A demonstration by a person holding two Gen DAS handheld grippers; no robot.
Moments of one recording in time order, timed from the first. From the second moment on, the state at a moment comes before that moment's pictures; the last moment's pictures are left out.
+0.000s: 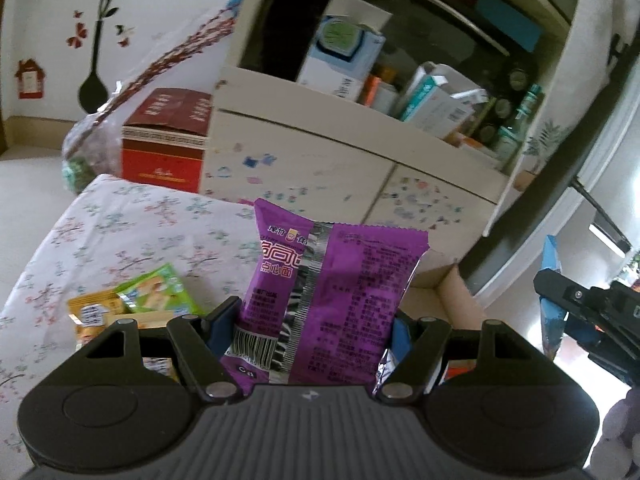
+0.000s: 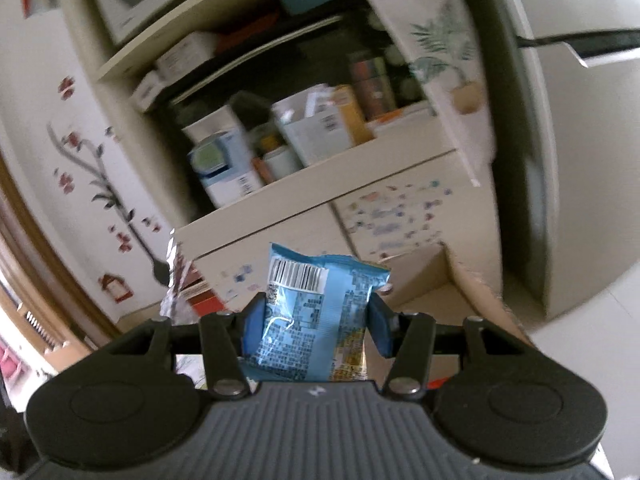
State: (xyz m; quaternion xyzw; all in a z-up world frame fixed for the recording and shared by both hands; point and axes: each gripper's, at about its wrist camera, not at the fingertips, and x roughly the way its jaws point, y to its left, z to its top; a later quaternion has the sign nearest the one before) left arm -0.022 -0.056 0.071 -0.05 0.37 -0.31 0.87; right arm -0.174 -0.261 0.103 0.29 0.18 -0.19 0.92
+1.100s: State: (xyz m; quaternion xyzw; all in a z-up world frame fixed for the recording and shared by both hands) left arm -0.045 -0.159 0.061 -0.02 0.36 -0.41 0.84; right arm -0.188 -0.325 0.065 0.41 0.20 -0.28 0.85
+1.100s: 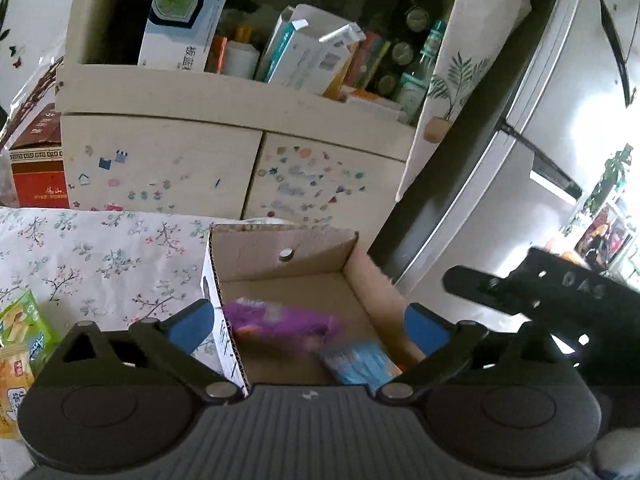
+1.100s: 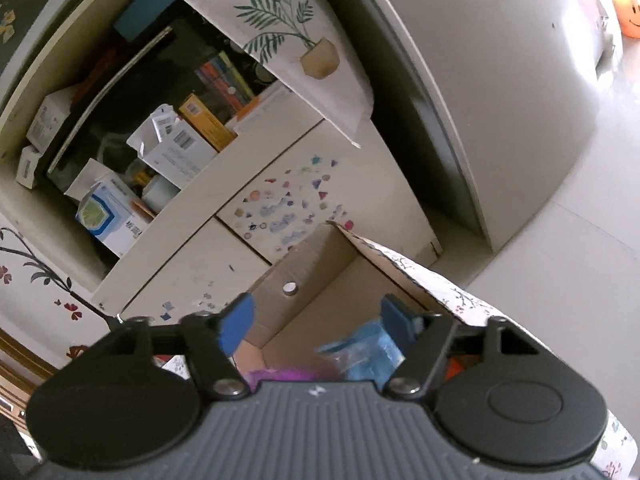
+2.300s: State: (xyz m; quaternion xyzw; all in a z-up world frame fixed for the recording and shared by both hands) left arm 0.045 0.011 0.083 -0.09 0.45 -0.23 0.86; right arm -0.113 -0.190 0.049 0.17 0.29 -0.04 0.94
